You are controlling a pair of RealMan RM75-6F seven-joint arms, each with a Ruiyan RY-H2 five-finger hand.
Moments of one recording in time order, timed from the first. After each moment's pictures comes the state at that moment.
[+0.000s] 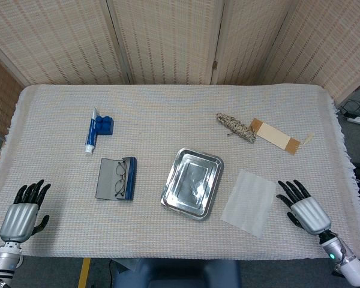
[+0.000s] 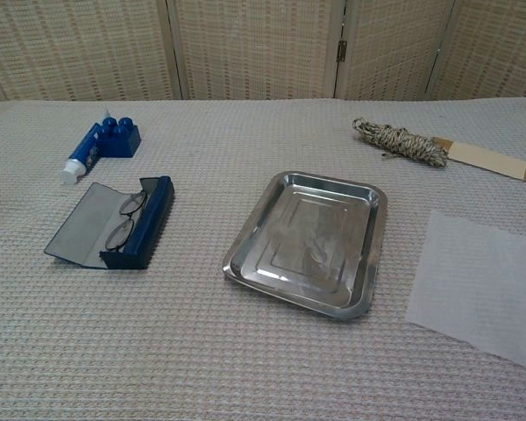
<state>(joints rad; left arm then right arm) -0.15 -1.23 -0.03 -1.51 1.43 1.32 0.22 0.21 -1.55 -0.07 -0.67 -1.82 1.42 0.27</state>
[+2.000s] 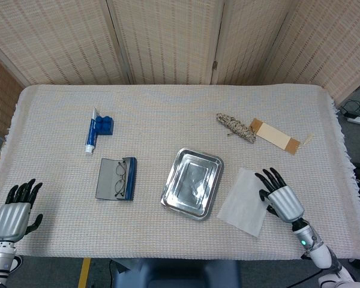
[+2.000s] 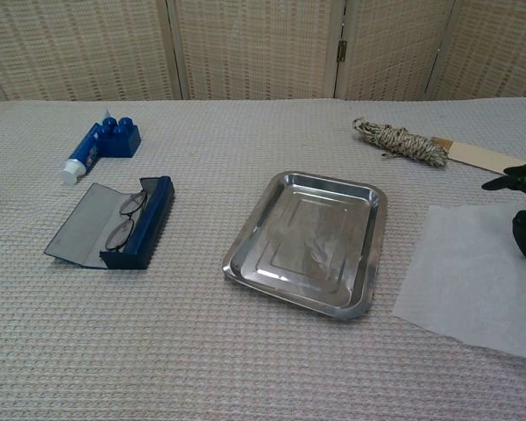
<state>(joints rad) -0.15 -1.21 -0.03 -1.53 1.38 1.34 0.21 0.31 -1.83 -0.07 -0.37 -1.72 1.58 0.42</state>
